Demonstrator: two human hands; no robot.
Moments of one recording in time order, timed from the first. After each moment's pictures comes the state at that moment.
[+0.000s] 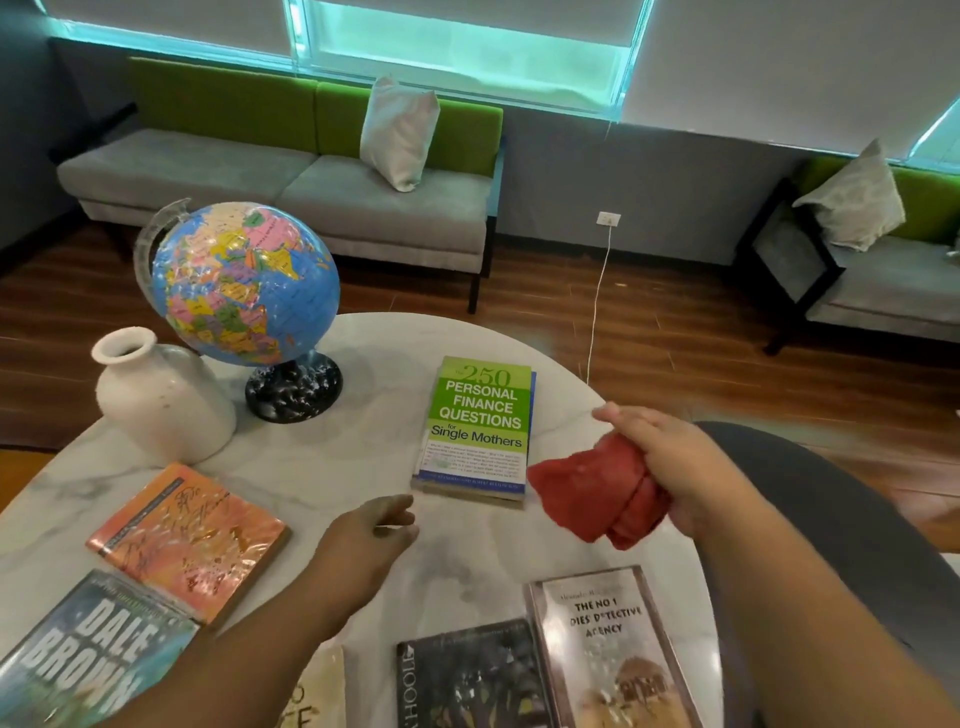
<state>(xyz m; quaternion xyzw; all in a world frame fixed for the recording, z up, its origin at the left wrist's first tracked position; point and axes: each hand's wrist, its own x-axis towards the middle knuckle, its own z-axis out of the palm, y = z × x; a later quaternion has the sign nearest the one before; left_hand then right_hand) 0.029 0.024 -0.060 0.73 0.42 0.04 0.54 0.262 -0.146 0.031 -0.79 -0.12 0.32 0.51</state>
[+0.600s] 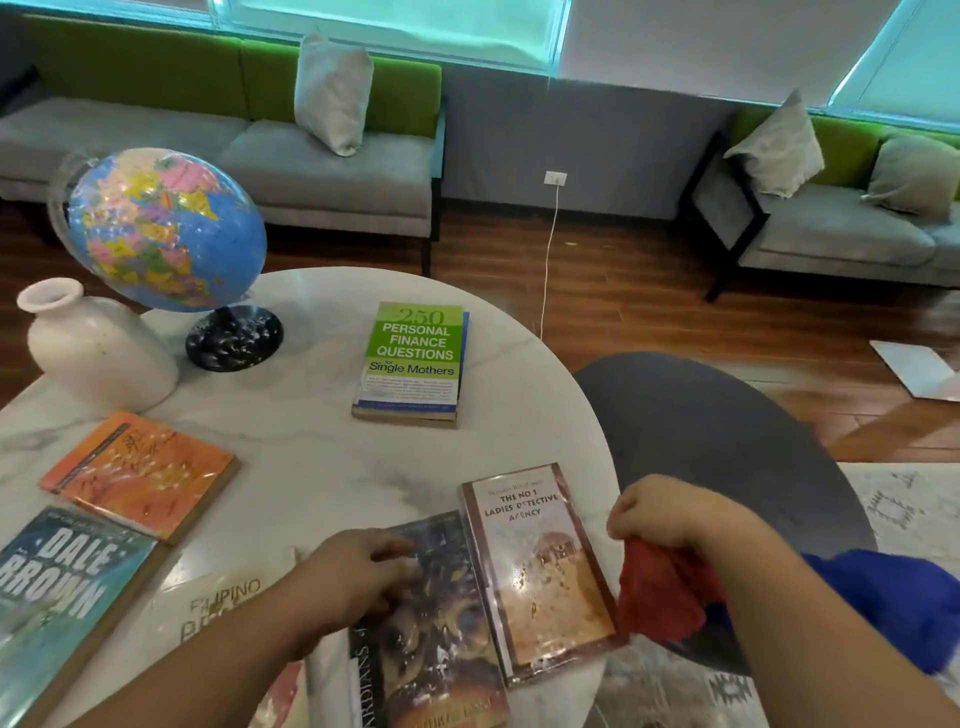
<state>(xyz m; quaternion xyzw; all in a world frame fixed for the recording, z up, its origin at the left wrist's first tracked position) -0.005 -0.081 -0.046 0.70 0.38 -0.14 0.58 0.242 -0.289 -0.006 -0.89 -0.23 0.38 0.02</state>
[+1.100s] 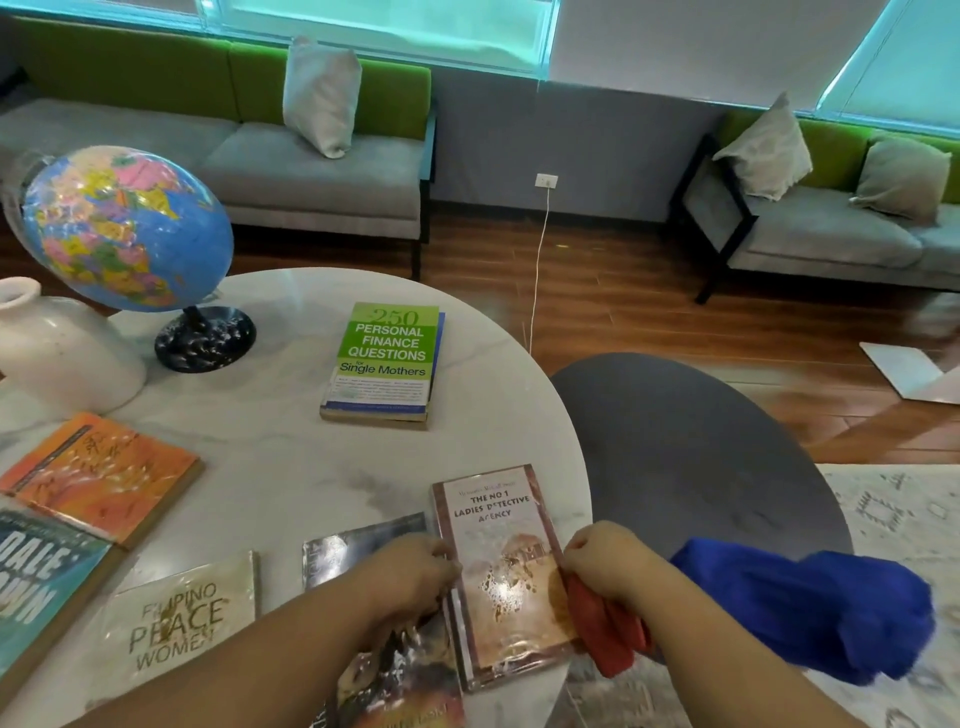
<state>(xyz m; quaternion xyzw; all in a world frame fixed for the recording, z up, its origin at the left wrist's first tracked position) 0.058 -0.140 -0.058 0.68 0.36 -0.21 0.61 0.224 -0.307 -0.072 -0.90 -0.20 0.37 0.03</state>
